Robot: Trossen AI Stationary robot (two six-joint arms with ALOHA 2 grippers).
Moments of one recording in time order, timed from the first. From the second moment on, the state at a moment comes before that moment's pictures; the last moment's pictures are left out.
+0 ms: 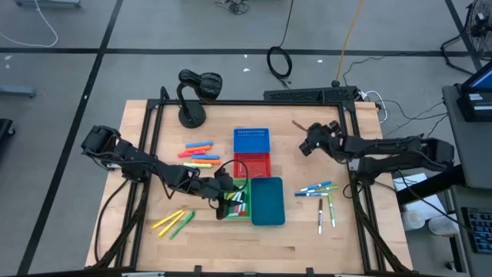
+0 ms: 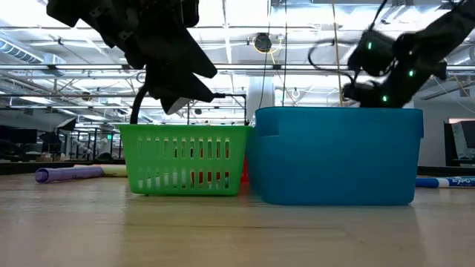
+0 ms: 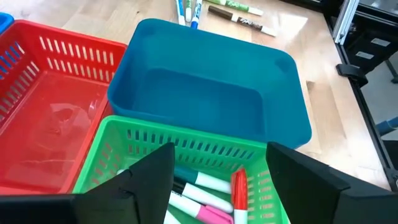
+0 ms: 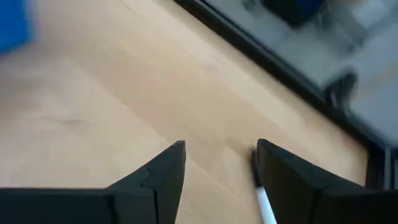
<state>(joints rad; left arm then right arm) -0.32 1.56 0.82 0.14 -0.18 -0.44 -0.36 1.10 0.38 -0.14 0.64 0.26</state>
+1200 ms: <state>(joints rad) -0.31 1.56 0.82 0.16 -0.19 -0.40 -0.74 1.10 0.16 0.09 0.11 0.20</state>
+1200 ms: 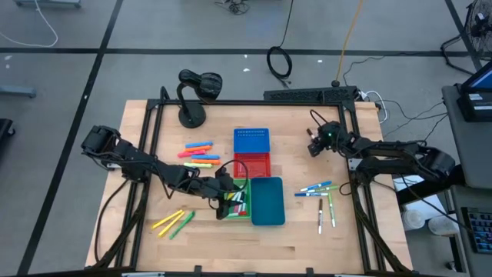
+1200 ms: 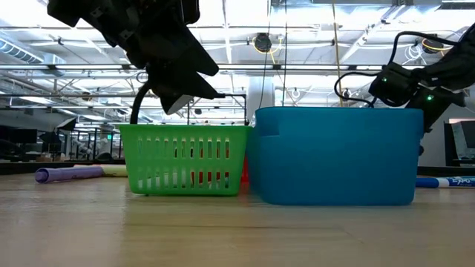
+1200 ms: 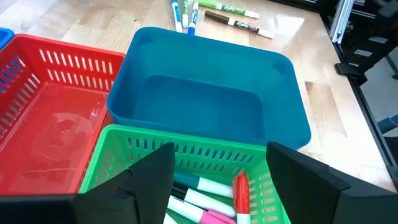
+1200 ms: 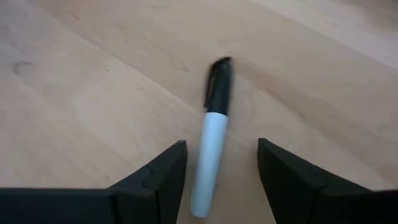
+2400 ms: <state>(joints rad) -0.31 1.56 0.82 0.16 -0.19 -0.39 -0.74 1.28 0.16 0.27 0.08 0.09</state>
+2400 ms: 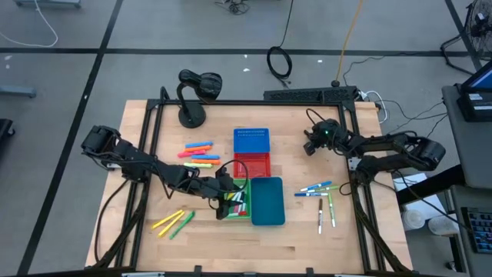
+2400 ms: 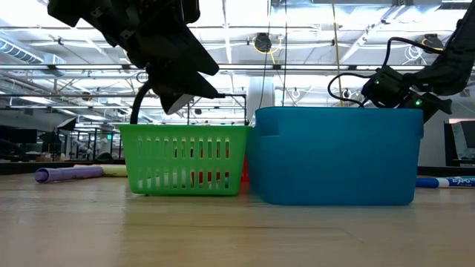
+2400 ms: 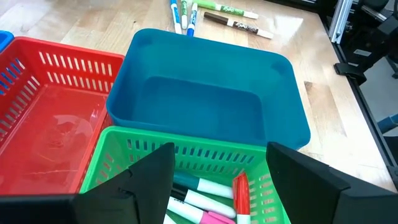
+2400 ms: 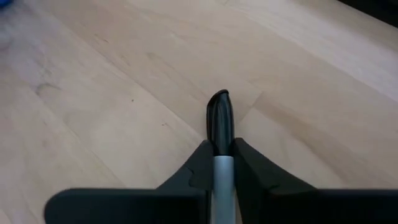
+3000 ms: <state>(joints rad) -0.31 1.56 0.82 0.16 -0.19 -0.39 -0.72 1.28 0.16 0.53 -0.35 0.17</state>
